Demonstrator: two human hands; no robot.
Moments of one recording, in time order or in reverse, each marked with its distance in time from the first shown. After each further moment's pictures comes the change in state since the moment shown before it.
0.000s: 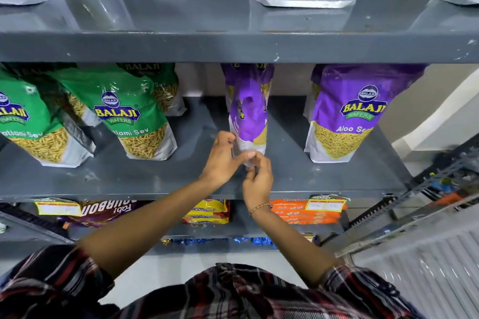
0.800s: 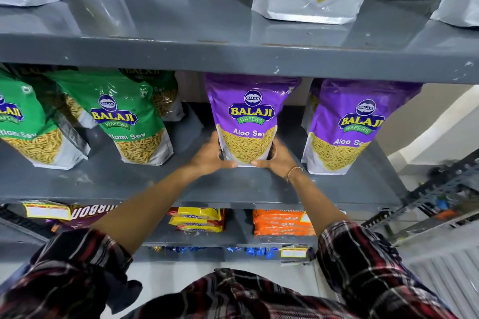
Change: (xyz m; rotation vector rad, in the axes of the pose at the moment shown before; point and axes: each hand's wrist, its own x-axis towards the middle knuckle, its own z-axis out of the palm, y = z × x) left_hand 0.050 -0.037 -0.019 0.007 -0.285 -0.123; right_hand 0.125 0.030 -0.045 -0.029 -0.642 0.224
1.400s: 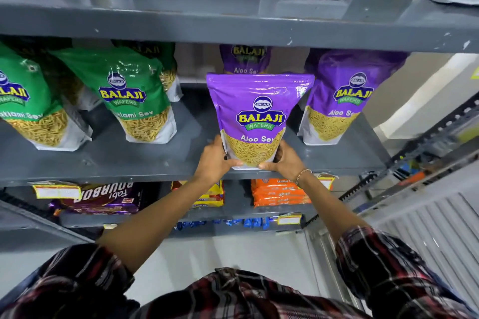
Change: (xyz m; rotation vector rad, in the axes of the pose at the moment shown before) left_hand -0.075 -0.012 0.034 0.020 0.182 0.024; right_hand -0.087 0.012 0.017 -0.065 0.049 0.030
